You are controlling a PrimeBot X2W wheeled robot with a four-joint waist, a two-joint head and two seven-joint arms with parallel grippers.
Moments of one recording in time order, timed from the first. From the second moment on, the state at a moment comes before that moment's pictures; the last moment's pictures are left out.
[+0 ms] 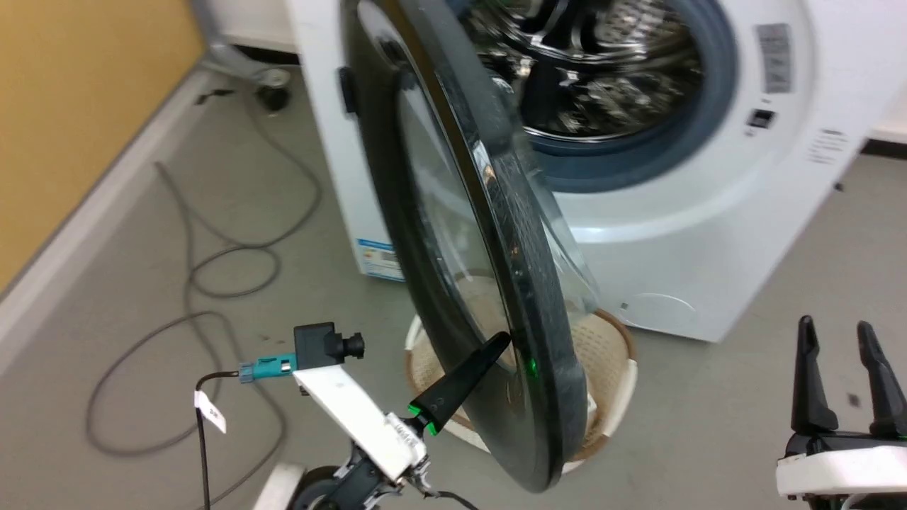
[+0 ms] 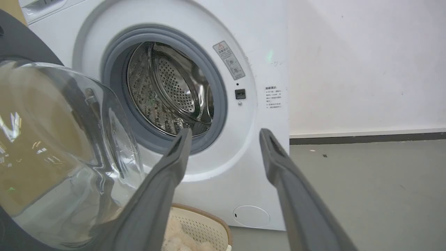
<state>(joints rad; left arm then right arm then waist) -0.16 0.05 -0.33 -0.02 -1.43 -0.13 0.43 -0.01 -0.05 -0.19 0.05 0.21 0.13 -0.26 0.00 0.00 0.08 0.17</state>
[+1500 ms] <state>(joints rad) -0.12 0.16 -0.10 0.02 -0.13 0.16 -0.26 -0.06 -0.05 -0.19 -0.05 0.17 0.13 -0.26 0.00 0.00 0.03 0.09</state>
